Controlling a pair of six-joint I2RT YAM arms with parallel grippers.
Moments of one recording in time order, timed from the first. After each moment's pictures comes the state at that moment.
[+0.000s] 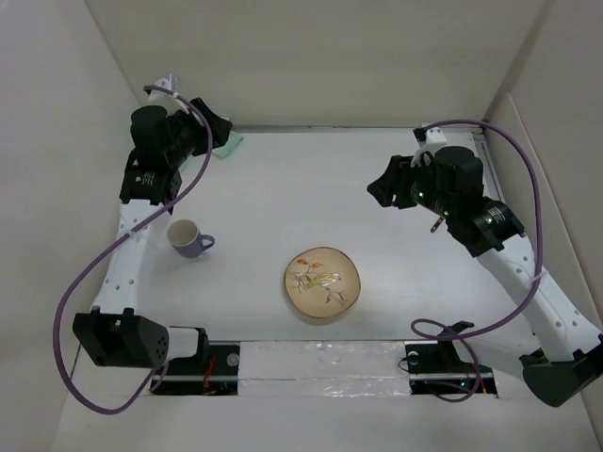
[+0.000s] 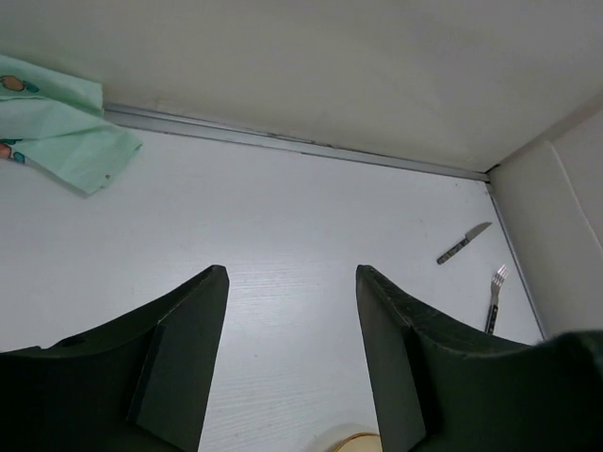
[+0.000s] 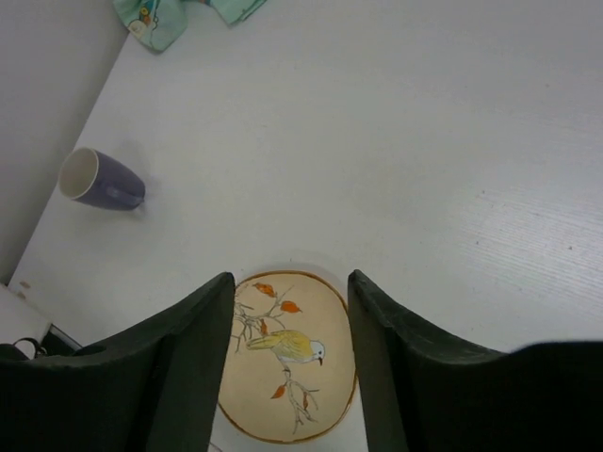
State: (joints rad) left arm -0.07 1.29 1.41 -0.29 0.25 -0.46; right arm 0.48 1.09 1.29 -0.55 -0.10 0.37
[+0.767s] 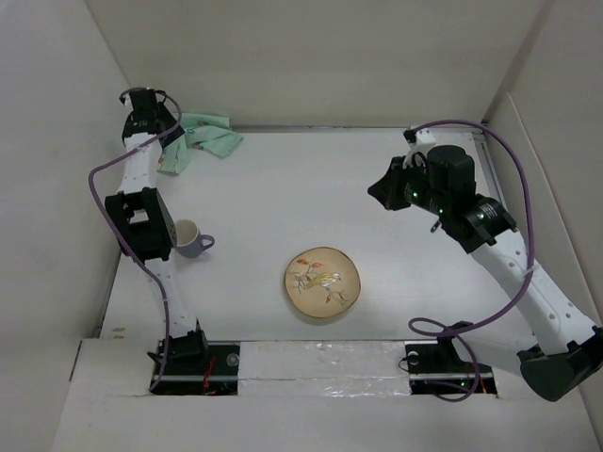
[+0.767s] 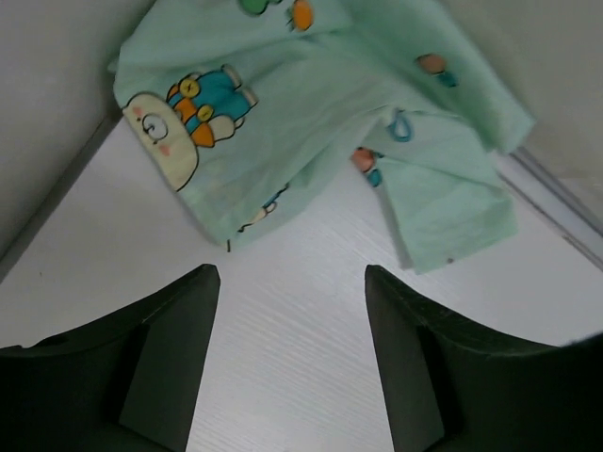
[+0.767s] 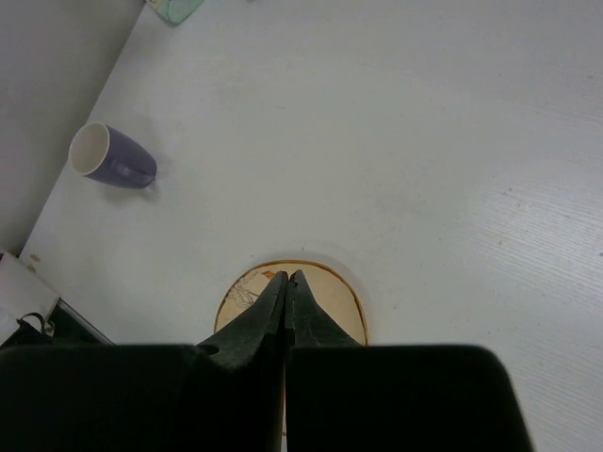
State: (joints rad) left arm 0.18 2.11 2.02 -0.54 -0.13 -0.45; right arm 0.48 1.13 1.27 -0.53 -0.17 0.35
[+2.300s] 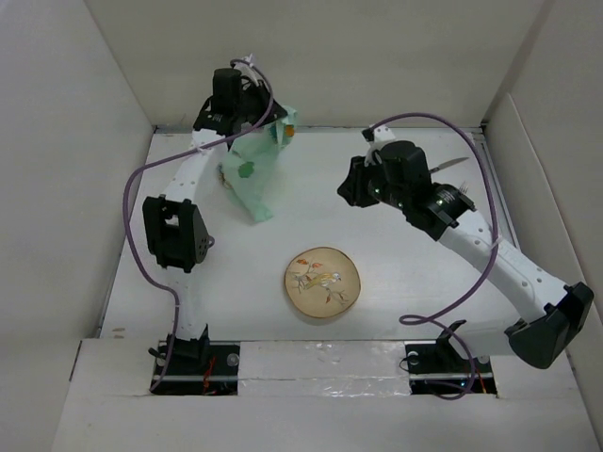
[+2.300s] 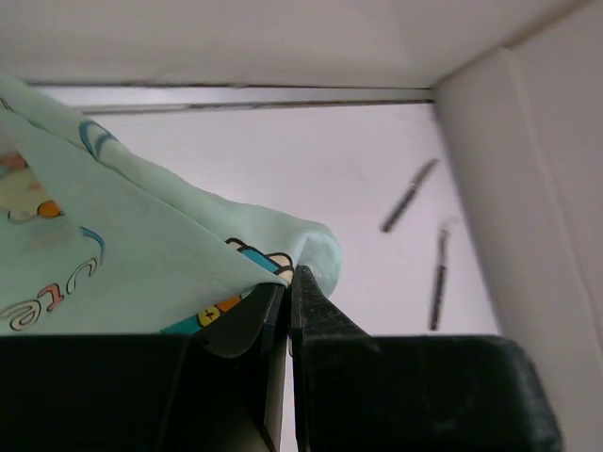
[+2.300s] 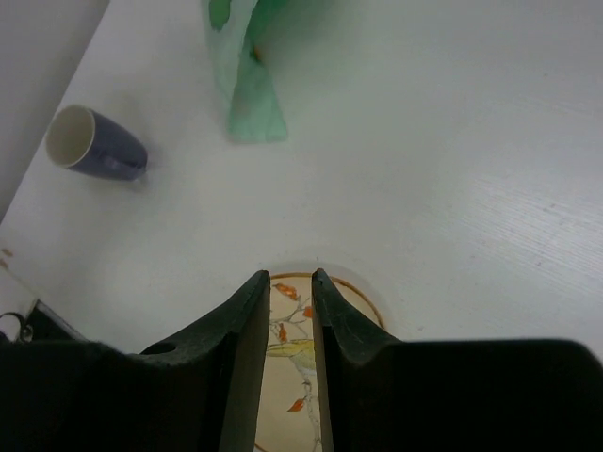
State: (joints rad) left arm -0.21 2.06 2.02 -0.35 0.39 -0.55; right arm 0.67 1.32 1.36 -0.49 0.02 0.36
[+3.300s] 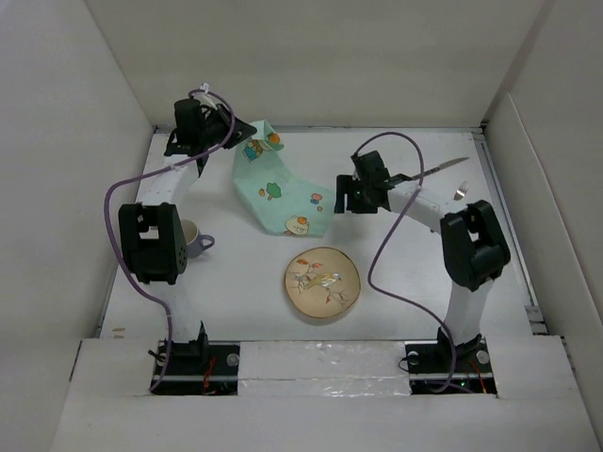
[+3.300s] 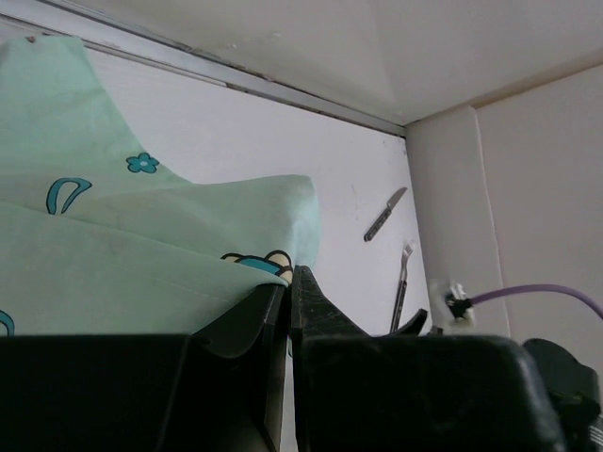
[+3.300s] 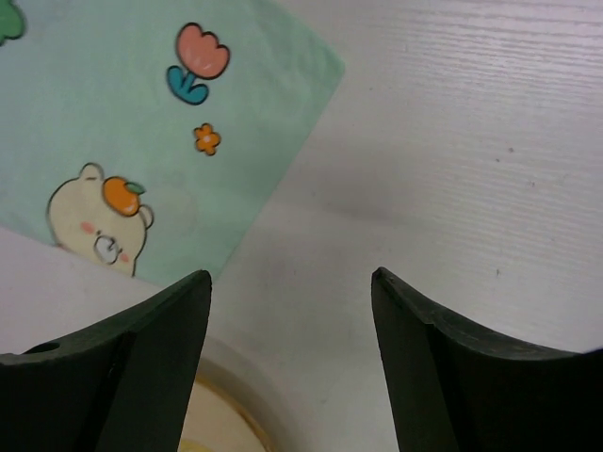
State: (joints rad) left arm -0.03 1.89 1.56 0.03 0.59 -0.78; right arm 0.46 1.82 1.30 -0.34 -0.06 0.40
